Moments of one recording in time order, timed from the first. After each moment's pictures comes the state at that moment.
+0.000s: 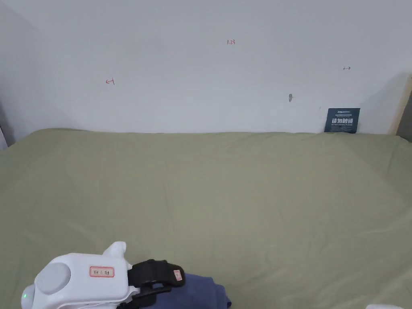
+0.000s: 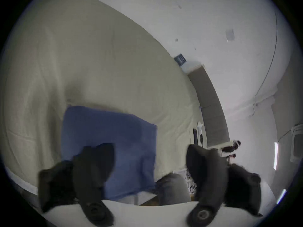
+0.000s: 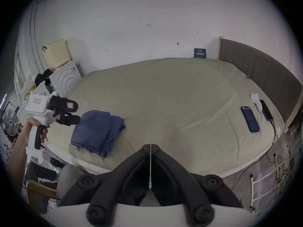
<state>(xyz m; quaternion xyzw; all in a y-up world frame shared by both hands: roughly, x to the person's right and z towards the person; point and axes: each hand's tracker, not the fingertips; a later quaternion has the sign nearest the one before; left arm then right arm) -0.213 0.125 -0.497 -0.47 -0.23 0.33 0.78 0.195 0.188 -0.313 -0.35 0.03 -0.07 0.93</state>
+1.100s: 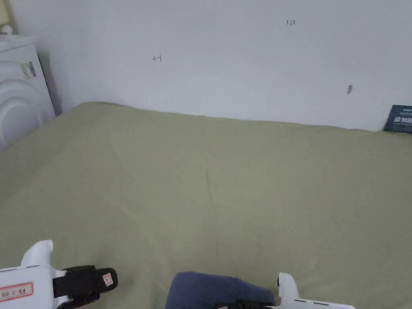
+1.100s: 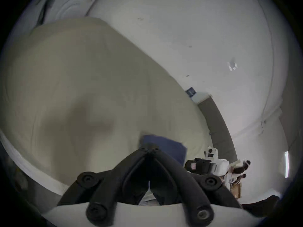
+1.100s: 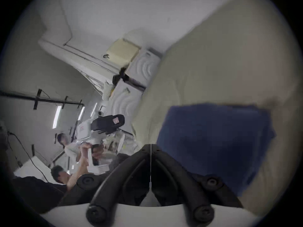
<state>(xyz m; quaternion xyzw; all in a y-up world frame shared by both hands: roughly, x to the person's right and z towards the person) -0.358 0.133 -0.428 -0.39 -0.14 0.35 0.84 0.090 0.041 -0.509 -0.43 0.46 -0.34 0.70</state>
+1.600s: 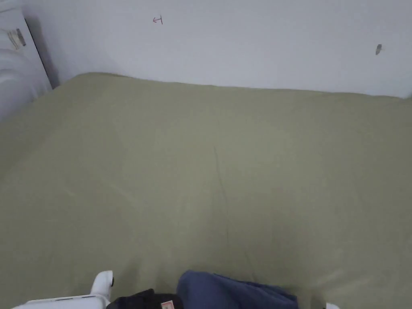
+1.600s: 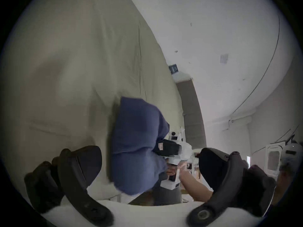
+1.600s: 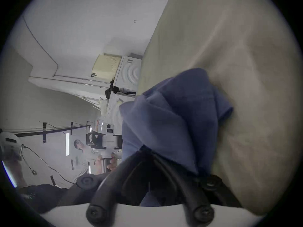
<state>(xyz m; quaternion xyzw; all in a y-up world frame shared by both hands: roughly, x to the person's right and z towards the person) -0.281 0.041 -0.489 -0.47 -0.31 0.44 0.70 0.146 -0.036 -0.513 -0.45 0.40 -0.45 0.65</state>
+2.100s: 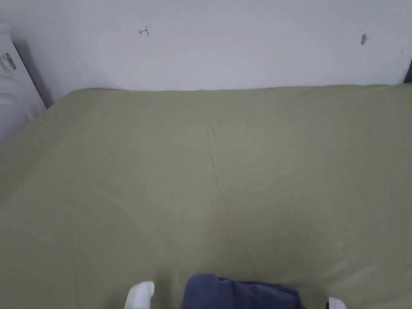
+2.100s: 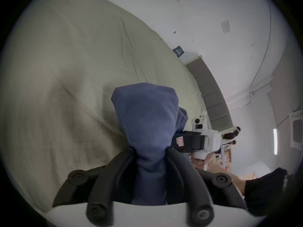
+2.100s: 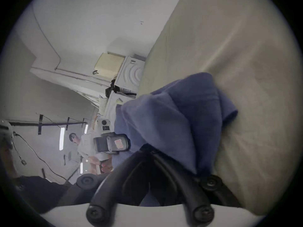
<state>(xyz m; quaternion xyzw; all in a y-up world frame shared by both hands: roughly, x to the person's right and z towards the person) -0.257 0.050 -0.497 -0.49 -0.30 0.29 0.77 0.137 -0.023 -0.501 -0.42 0.41 -0.41 0.70</state>
